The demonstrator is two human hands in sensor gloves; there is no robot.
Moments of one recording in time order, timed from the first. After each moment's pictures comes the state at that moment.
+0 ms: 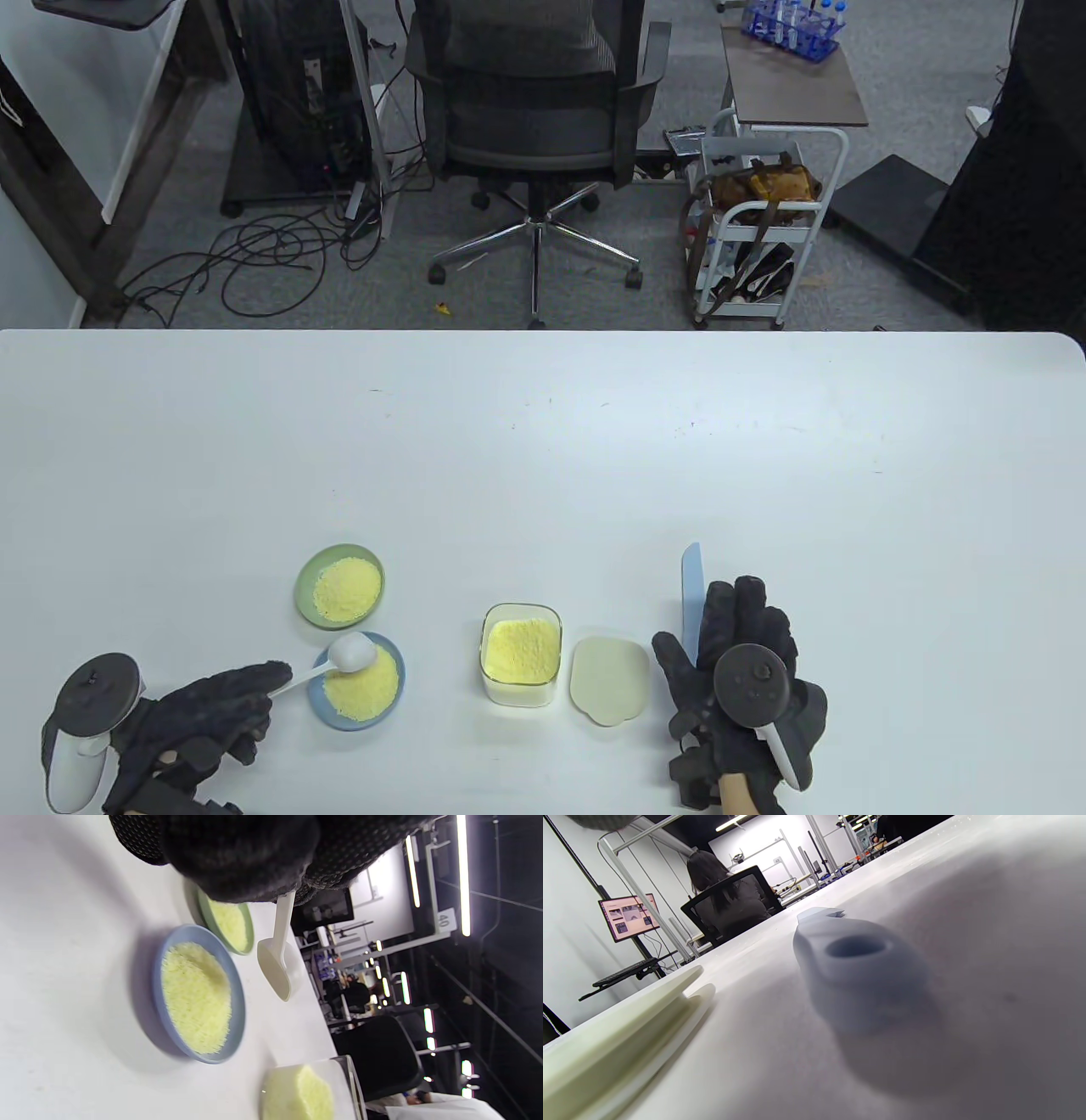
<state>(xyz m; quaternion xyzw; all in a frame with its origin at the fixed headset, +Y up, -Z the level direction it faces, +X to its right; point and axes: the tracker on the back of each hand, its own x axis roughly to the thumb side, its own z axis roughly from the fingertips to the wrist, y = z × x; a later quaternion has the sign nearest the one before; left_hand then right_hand) -0.372 -0.737 -0.179 -0.15 0.00 0.57 0.81 0.175 -0.768 -0.210 -0.09 -0.04 0.96 0.28</state>
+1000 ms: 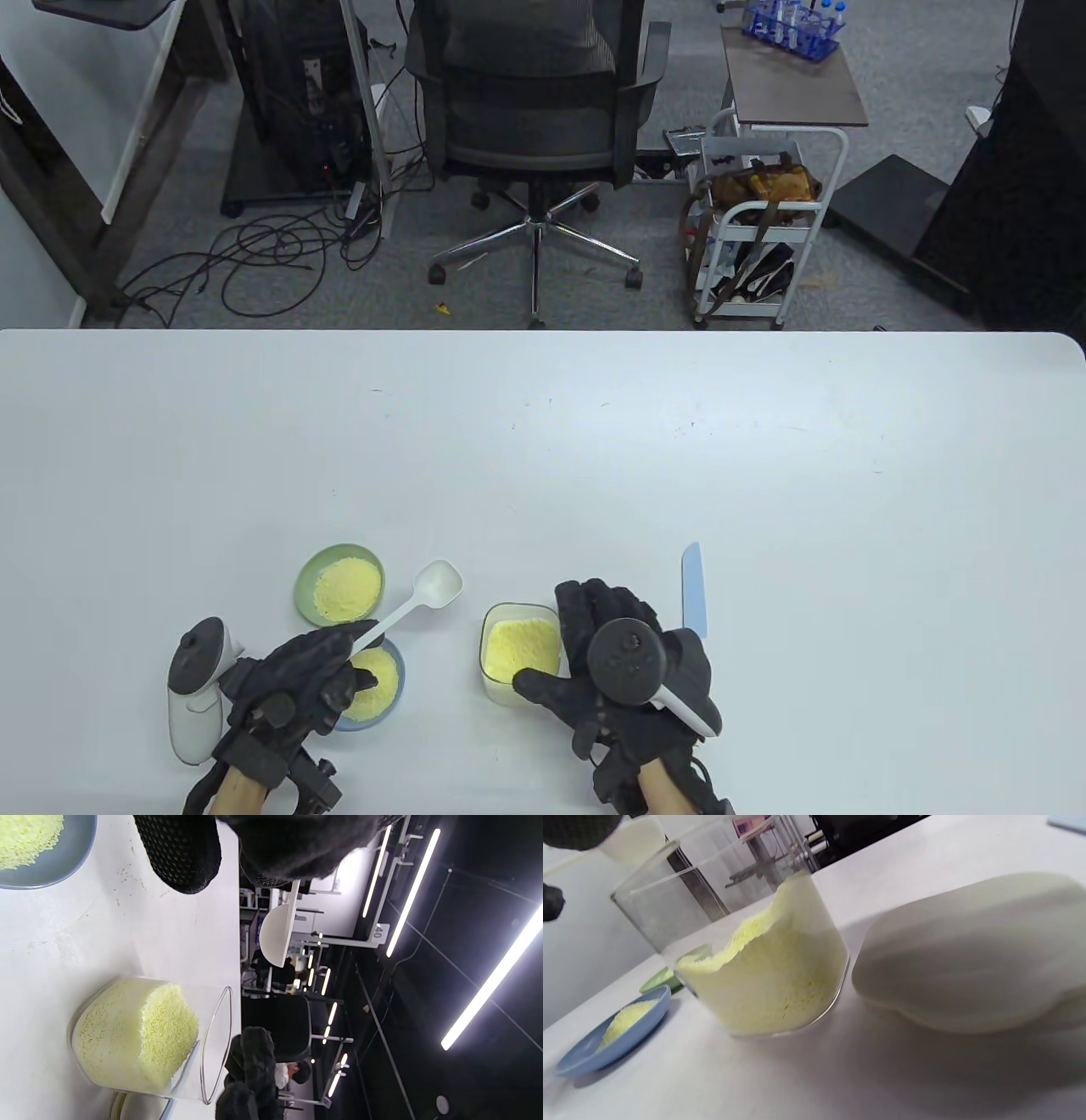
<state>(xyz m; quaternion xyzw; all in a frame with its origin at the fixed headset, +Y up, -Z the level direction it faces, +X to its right) -0.294 -0.754 -0.217 -0.16 -0.07 0.72 0.67 0.054 -0.727 -0.226 0.15 0.11 0.95 0.25</state>
